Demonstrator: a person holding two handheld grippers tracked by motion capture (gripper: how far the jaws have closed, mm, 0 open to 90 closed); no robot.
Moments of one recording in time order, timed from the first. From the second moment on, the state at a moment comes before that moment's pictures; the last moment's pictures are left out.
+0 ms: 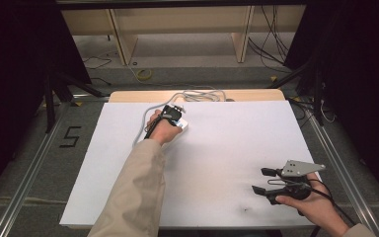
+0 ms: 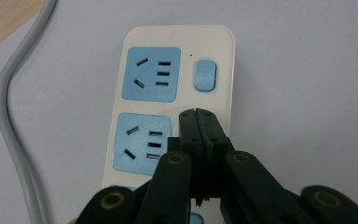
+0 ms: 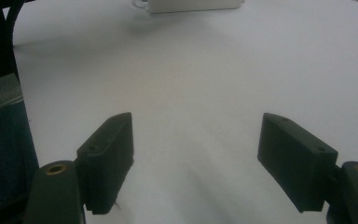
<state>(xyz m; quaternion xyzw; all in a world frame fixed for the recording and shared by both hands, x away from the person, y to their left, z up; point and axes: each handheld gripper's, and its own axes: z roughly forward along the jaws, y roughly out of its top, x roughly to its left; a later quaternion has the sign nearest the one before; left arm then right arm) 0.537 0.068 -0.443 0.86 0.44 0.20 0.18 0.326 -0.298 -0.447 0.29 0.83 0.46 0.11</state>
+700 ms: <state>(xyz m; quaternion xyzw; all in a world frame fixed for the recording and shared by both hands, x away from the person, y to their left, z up) 0.539 0.070 -0.443 0.86 0.44 0.19 0.18 0.326 -0.298 -0.447 0.29 0.83 0.46 0.11</state>
